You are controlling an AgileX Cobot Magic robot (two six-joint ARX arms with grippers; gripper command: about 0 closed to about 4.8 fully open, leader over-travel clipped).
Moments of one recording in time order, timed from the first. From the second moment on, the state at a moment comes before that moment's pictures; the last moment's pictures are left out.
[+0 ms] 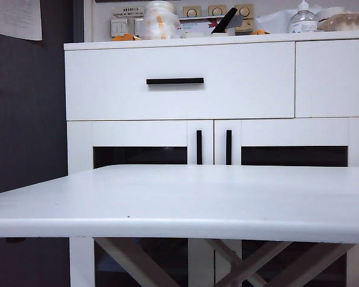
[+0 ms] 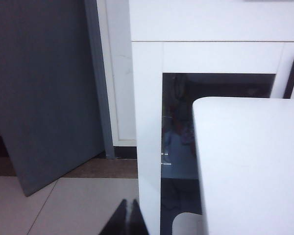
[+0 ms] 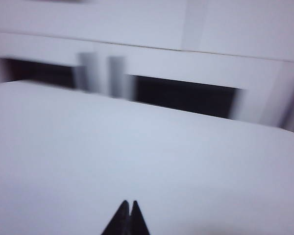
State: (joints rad) left arm -0.14 0.00 0.01 0.00 -0.11 0.01; right arm 0.07 0.11 0.32 -0.33 -0.08 0.00
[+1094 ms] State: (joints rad) left arm -0.14 0.00 0.01 0.00 -0.11 0.01; right arm 0.03 0.00 0.01 0.07 0.04 0.03
